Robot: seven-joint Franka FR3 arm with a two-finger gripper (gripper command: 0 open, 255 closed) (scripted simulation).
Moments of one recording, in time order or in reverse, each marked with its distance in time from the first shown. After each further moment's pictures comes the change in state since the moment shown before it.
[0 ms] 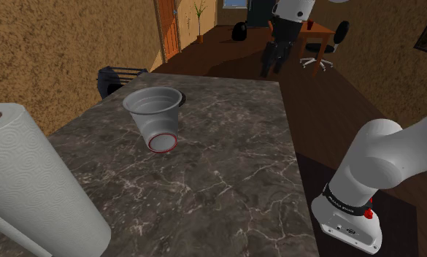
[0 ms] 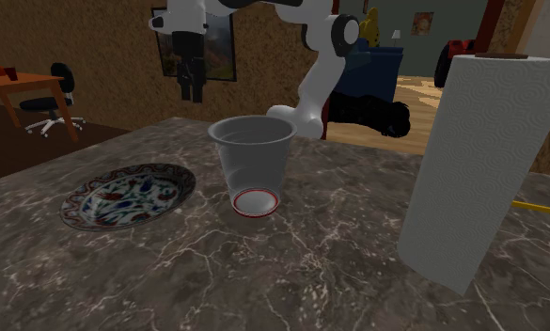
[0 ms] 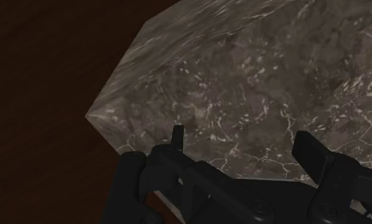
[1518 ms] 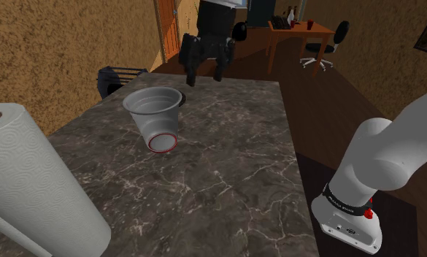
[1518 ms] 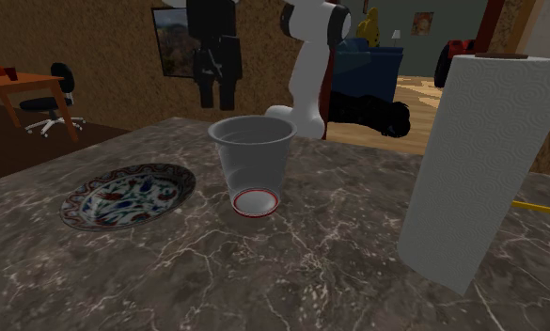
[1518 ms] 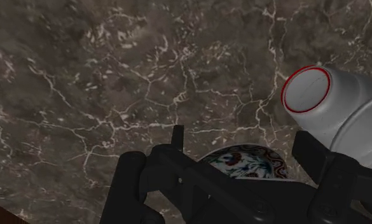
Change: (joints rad) arm 0.104 0.335 0.412 0.372 0.148 0.039 0.506
